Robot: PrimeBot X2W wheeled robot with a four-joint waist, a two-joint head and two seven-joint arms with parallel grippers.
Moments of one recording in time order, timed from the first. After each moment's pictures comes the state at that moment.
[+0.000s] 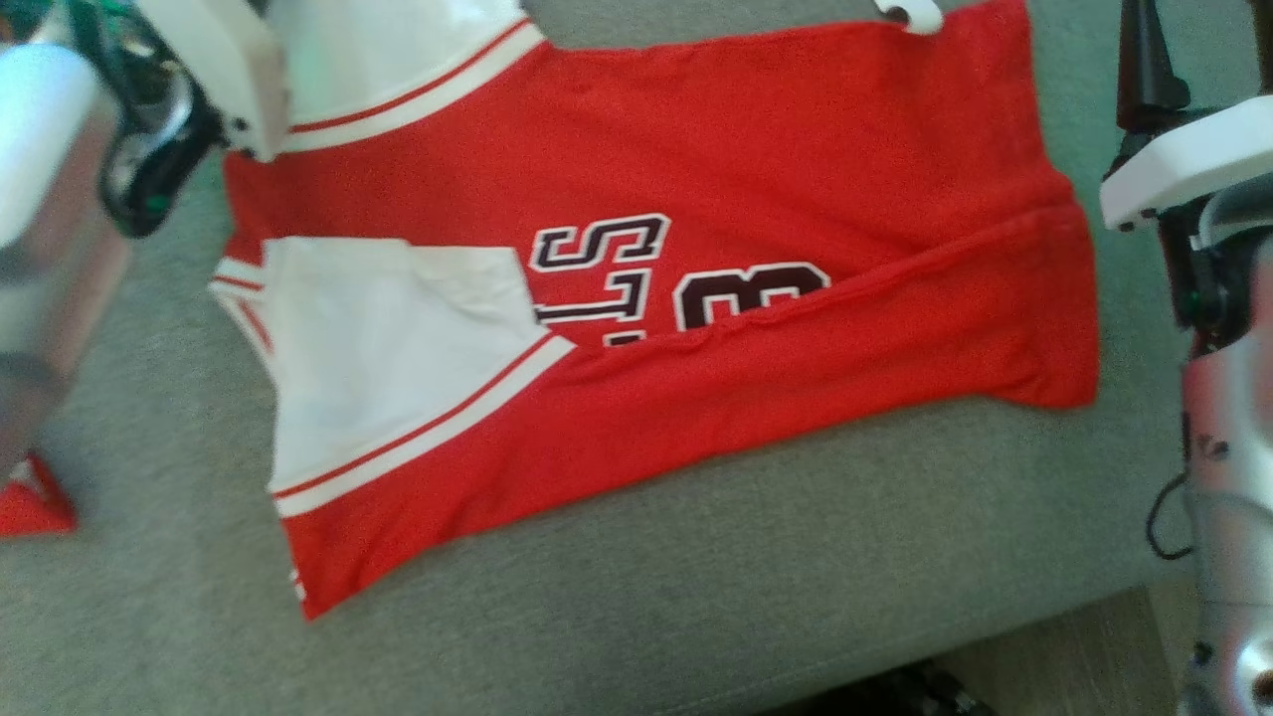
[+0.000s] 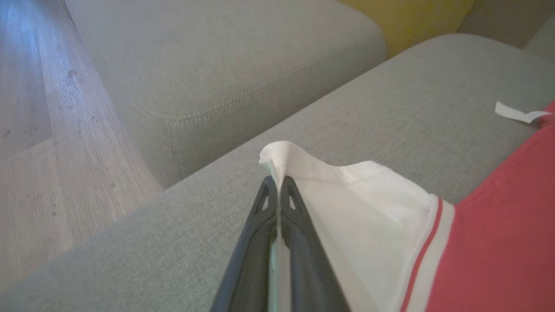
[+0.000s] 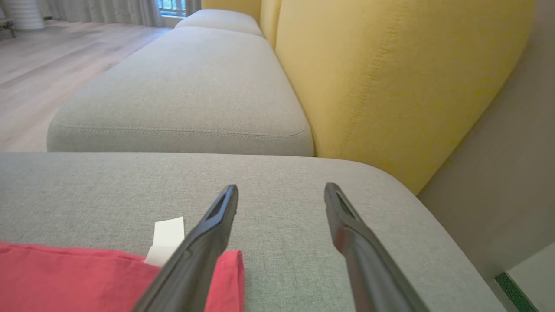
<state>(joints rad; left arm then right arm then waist) -1.26 0.52 -1.05 0.66 -0.91 -0.13 0.19 -0.67 -0.18 -0.05 0.32 0.09 0.13 0.07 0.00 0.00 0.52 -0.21</state>
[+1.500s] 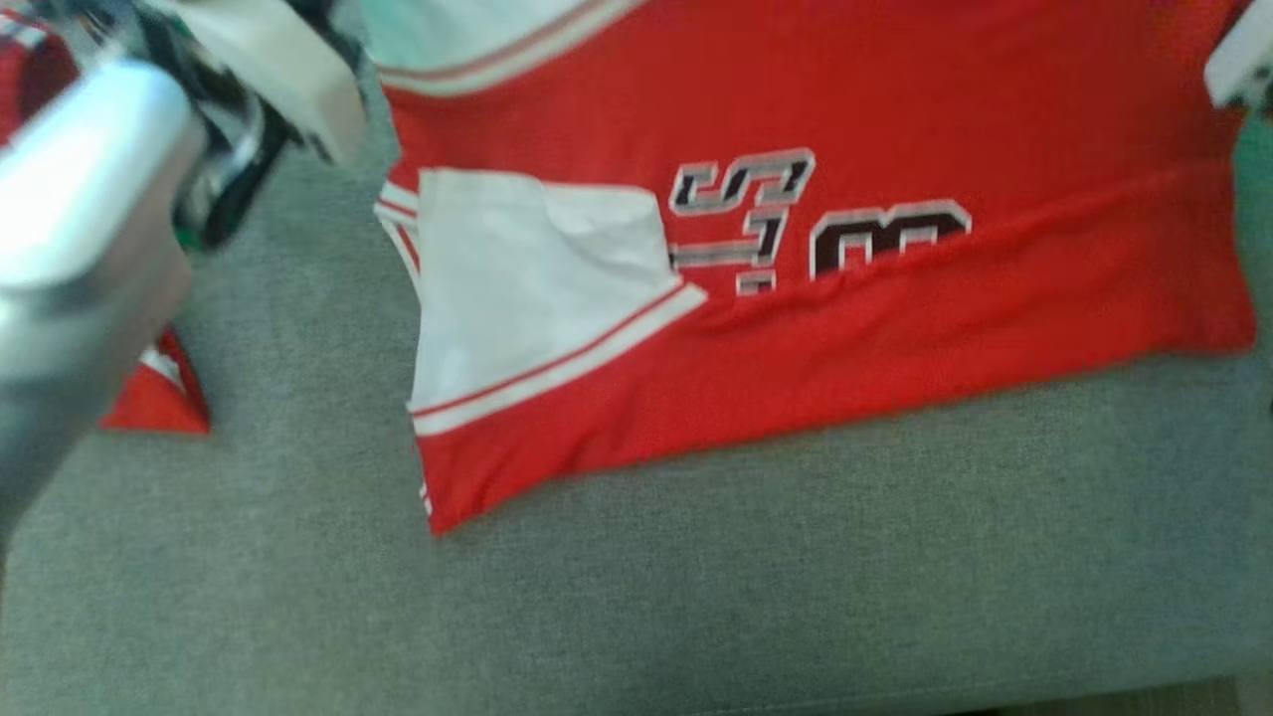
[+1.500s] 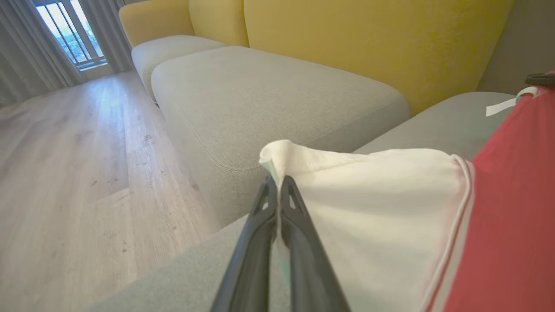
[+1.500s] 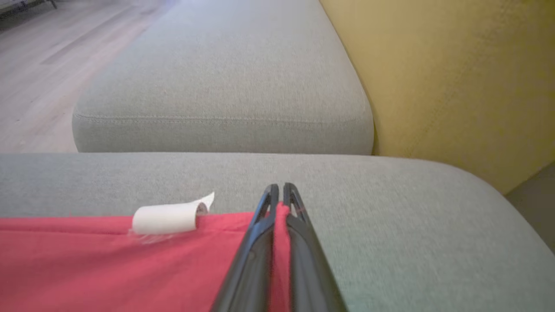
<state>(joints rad) -1.23 0.51 -1.06 0.50 -0.85 -0.03 -0.06 -1.01 -0.39 0.18 0.79 0.34 0.13 0.13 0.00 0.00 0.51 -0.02</state>
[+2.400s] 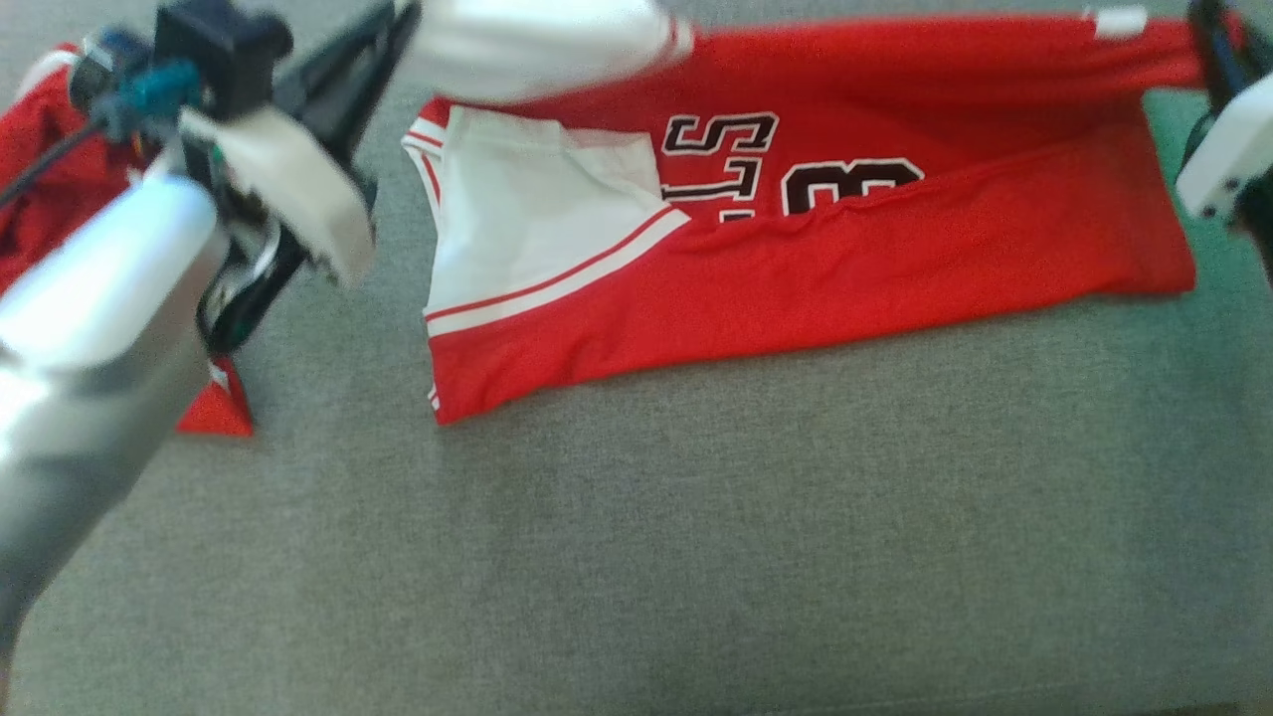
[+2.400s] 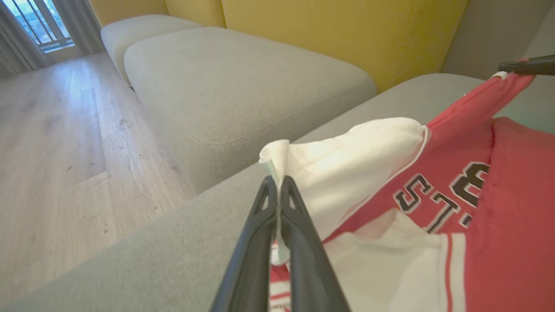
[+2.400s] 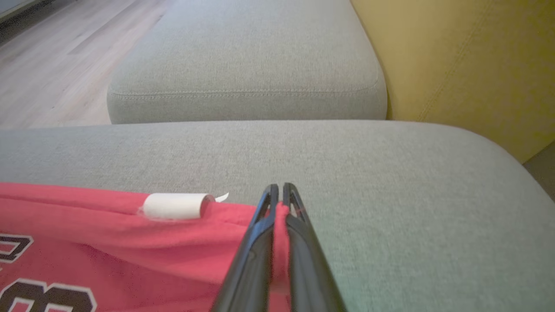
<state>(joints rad) -1.15 0.50 -1.12 0.58 -0.88 -0.12 -0.11 -0.91 -0.48 0.36 0.79 0.56 0.13 0.13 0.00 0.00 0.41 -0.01</state>
